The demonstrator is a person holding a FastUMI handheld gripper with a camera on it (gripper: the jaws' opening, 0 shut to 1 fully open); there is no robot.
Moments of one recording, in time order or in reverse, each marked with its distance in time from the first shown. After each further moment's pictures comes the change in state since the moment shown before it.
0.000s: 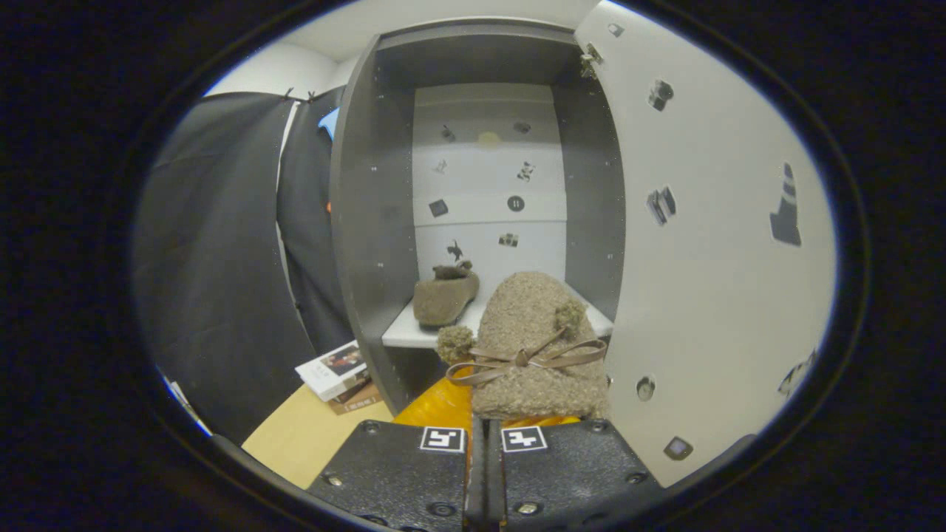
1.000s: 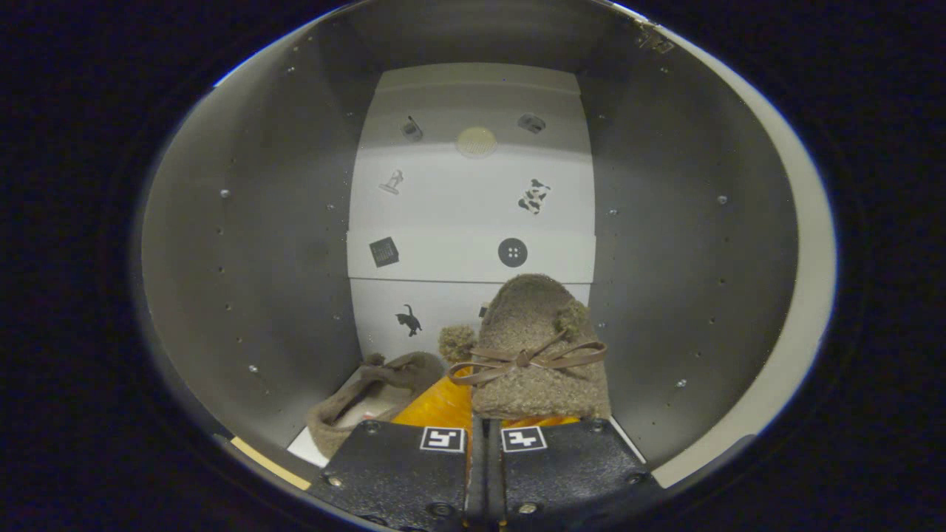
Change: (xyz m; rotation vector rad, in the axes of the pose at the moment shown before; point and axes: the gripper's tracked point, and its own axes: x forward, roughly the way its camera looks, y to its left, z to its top) arm 0.222 -0.033 0.093 -0.051 -0.055 -0.016
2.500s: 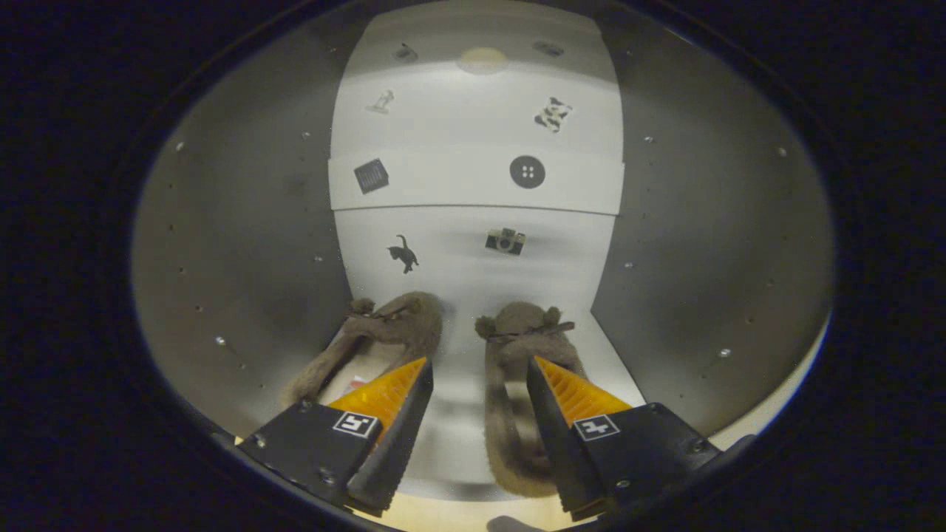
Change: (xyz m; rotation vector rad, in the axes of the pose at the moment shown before) arm -0.012 0.005 -0.036 -0.001 0.267 -0.024
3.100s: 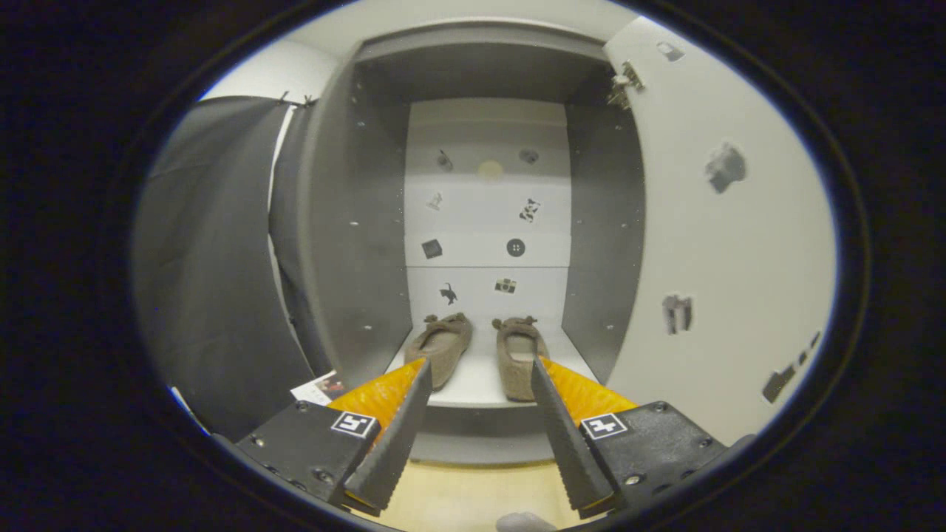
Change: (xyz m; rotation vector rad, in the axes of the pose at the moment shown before) arm -0.229 0.013 -0.027 0.011 -0.213 0.055
